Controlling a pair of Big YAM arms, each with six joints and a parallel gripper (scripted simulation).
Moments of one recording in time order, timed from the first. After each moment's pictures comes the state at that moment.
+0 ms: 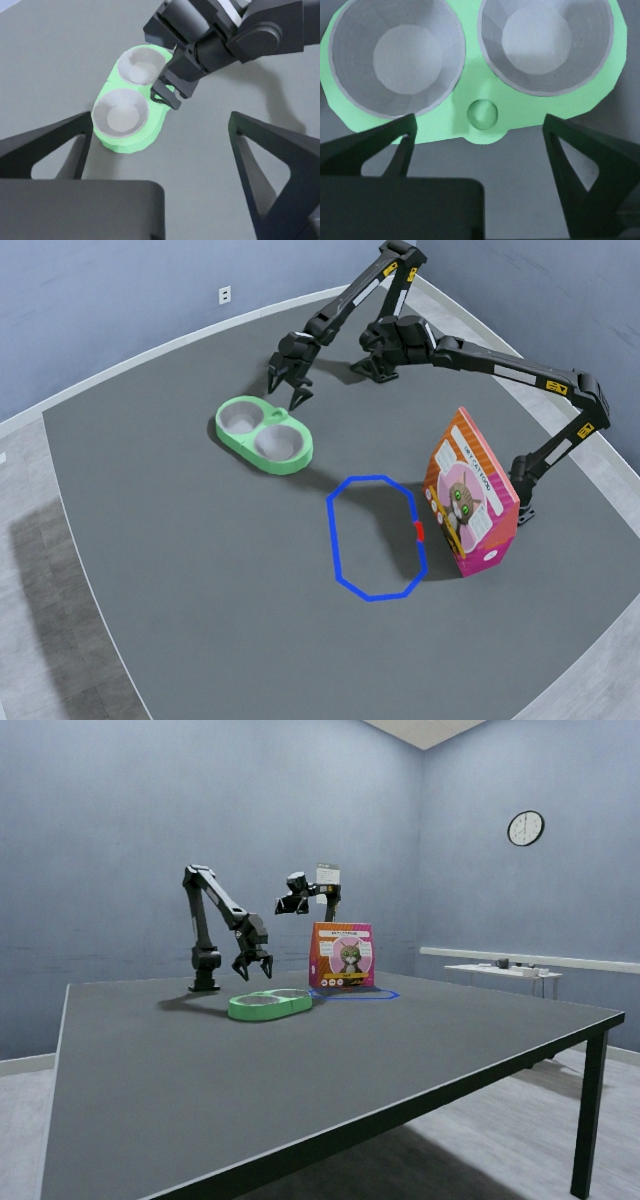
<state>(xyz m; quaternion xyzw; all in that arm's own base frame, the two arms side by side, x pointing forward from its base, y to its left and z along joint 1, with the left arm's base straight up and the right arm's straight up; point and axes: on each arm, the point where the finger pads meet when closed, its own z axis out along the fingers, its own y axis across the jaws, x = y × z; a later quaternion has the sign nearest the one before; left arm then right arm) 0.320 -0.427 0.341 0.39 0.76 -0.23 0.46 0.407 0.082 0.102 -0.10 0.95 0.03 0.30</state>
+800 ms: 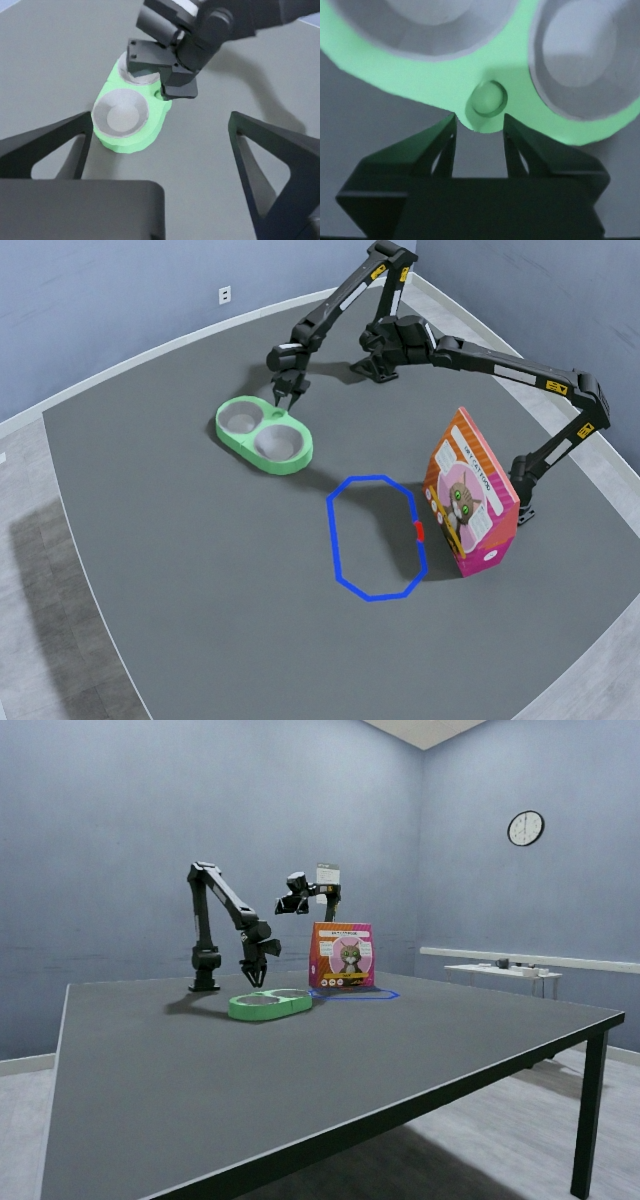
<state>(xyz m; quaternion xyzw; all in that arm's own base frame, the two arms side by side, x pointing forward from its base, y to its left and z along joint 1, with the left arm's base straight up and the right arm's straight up) 0.320 -0.427 0.341 0.39 0.76 -0.23 0.46 0.399 0.082 0.074 -0.37 0.91 -0.03 0.16</state>
